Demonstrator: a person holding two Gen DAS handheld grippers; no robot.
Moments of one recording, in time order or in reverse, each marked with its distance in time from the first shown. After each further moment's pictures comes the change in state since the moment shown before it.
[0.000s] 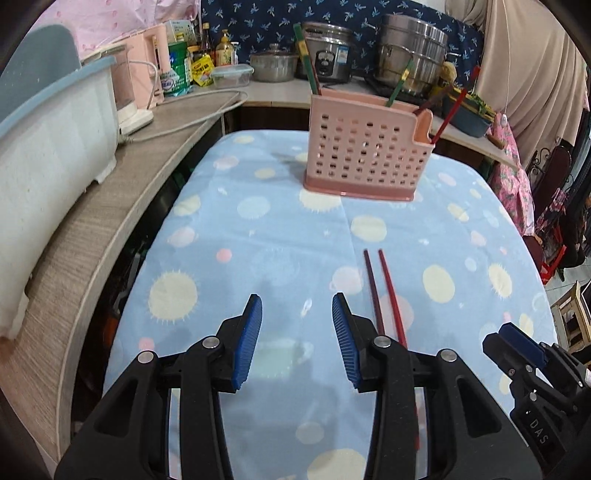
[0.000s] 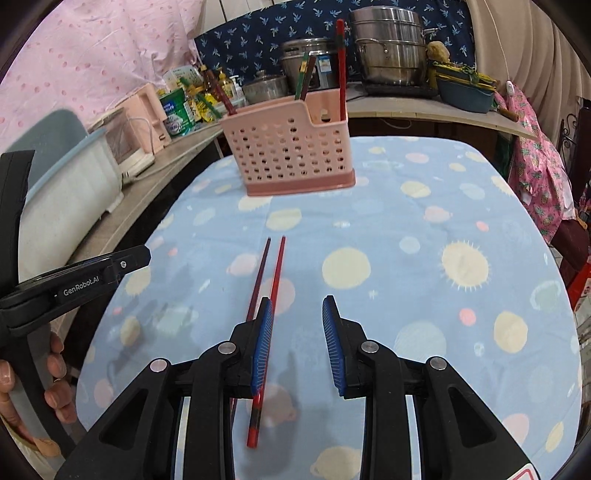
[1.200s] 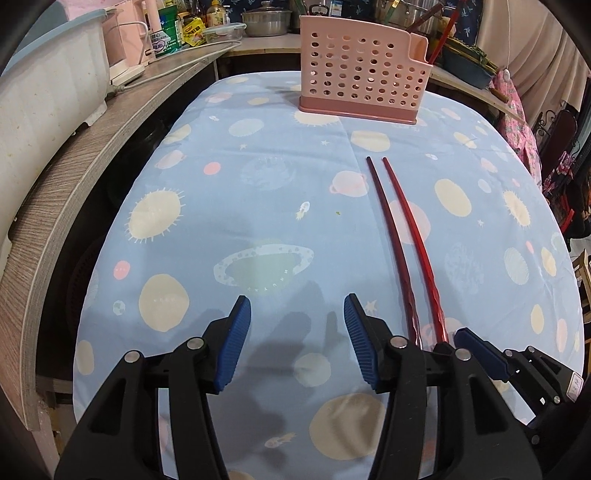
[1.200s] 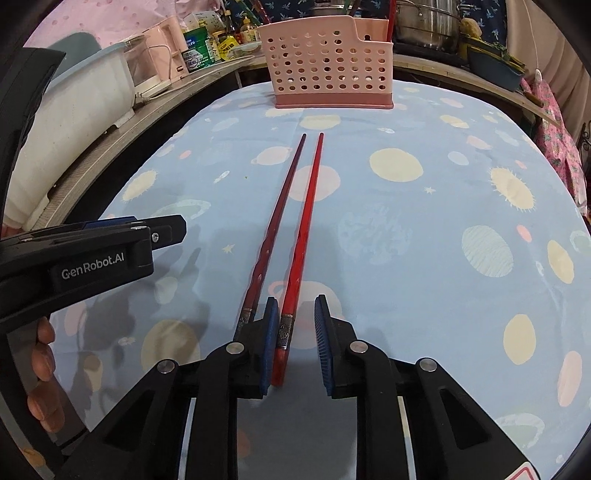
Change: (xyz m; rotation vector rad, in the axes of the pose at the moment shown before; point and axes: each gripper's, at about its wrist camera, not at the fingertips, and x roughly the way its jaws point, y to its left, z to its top) left arm 0.026 -0.009 -0.058 0.041 0.140 0.022; right arm 0.039 0.034 -0.071 -0.101 0.145 -0.013
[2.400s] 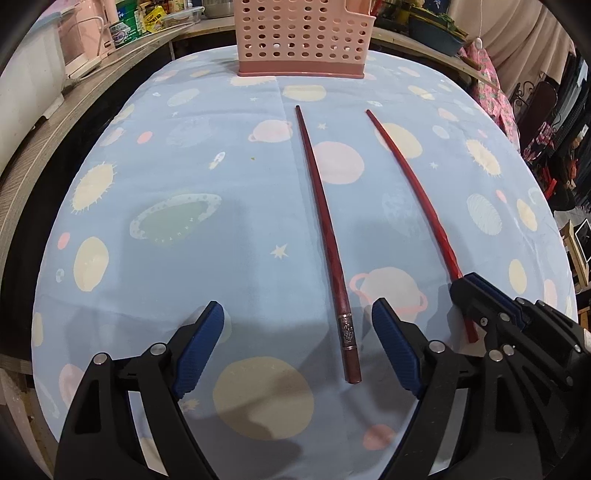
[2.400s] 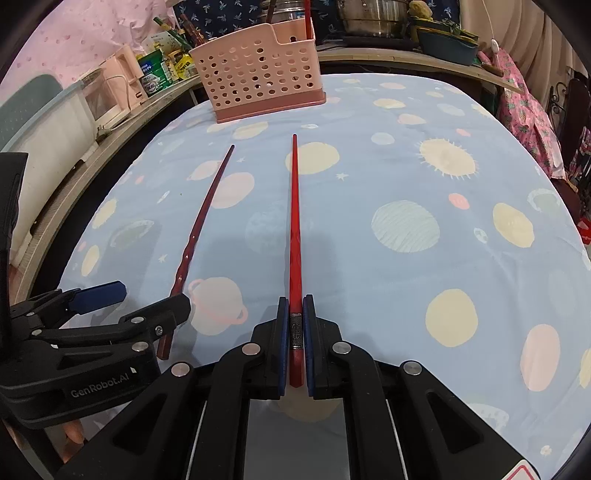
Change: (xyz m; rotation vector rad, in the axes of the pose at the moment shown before) left arm 0.016 -0.054 -0.030 0.066 0.082 -0.075; right arm -0.015 -0.056 -0.009 0.139 -0.017 -0.042
